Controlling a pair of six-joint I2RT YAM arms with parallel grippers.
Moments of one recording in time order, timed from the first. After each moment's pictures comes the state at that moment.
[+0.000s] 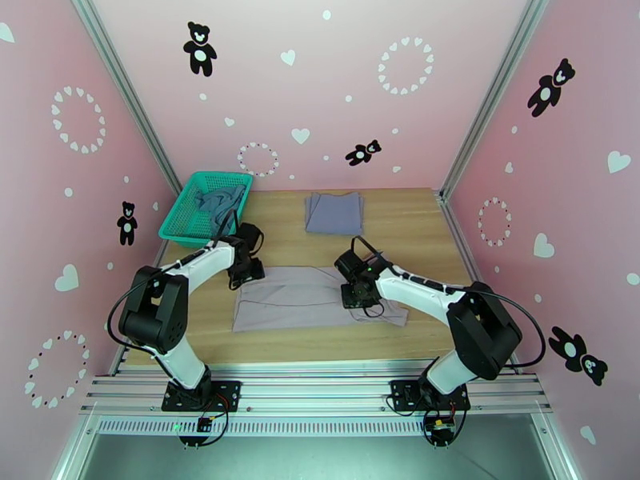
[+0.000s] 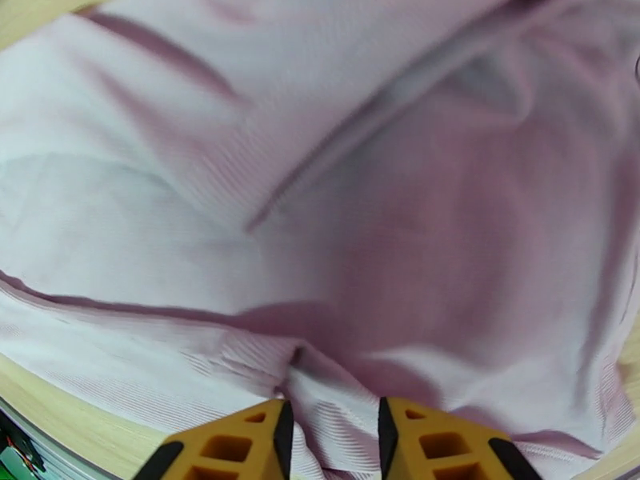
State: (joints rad) left arm -0.30 1.72 1.13 -0.79 -0.04 -0.61; right arm 0.72 1.58 0.94 -0.73 0.07 0.60
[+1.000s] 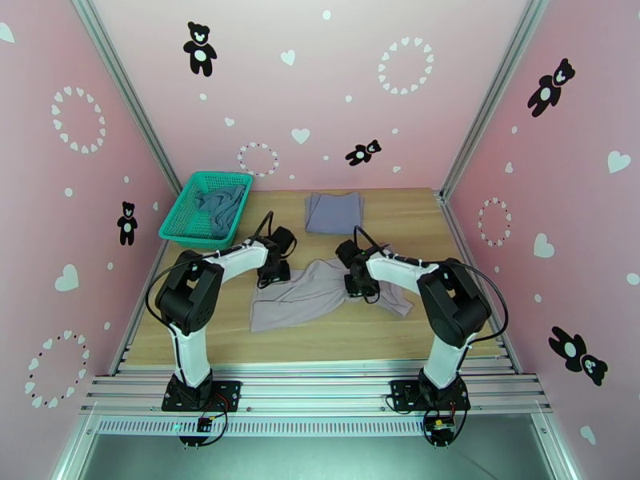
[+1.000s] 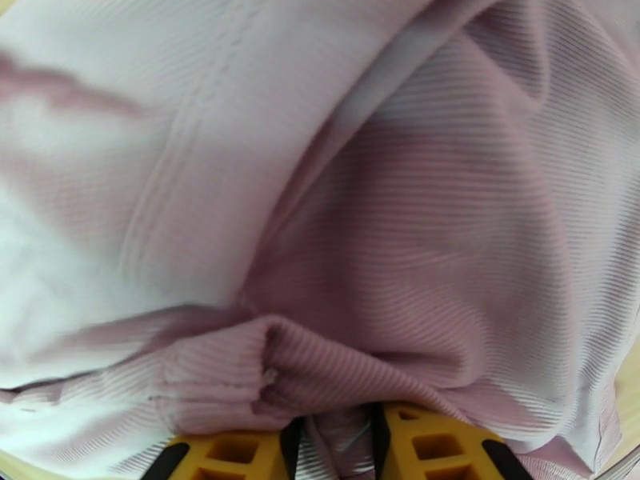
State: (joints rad) left arm -0.53 1.94 1.27 -0.72 -0.08 -0.72; right arm 0.54 1.82 1.11 -0.76 0.16 0.48
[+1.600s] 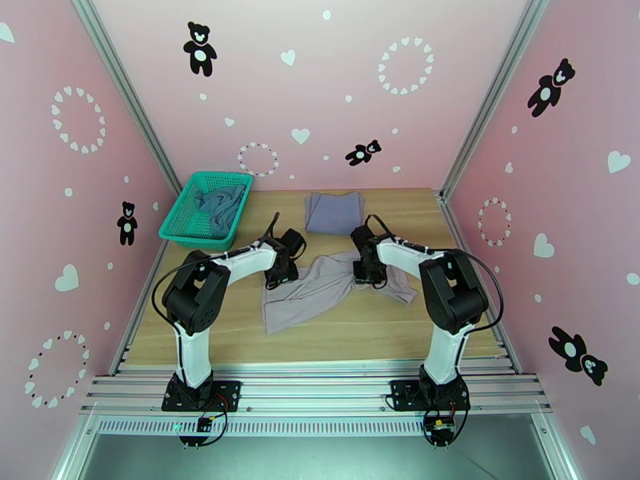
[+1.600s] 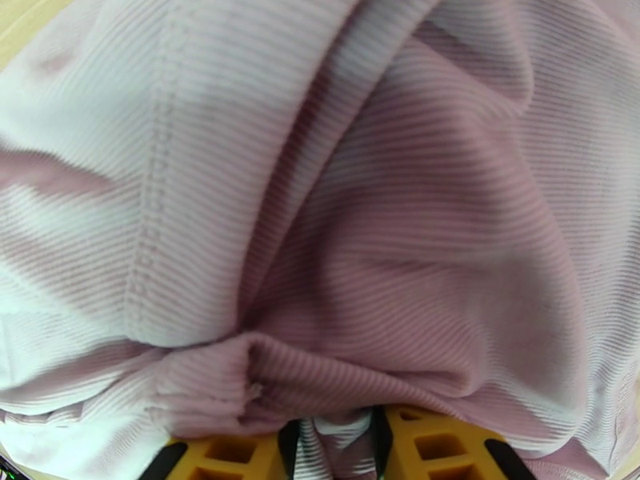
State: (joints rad) left arm -0.57 1.96 1.30 -0.73 -0.16 -0.90; right arm 0.41 1.88 1.19 -0.75 0.05 0.41
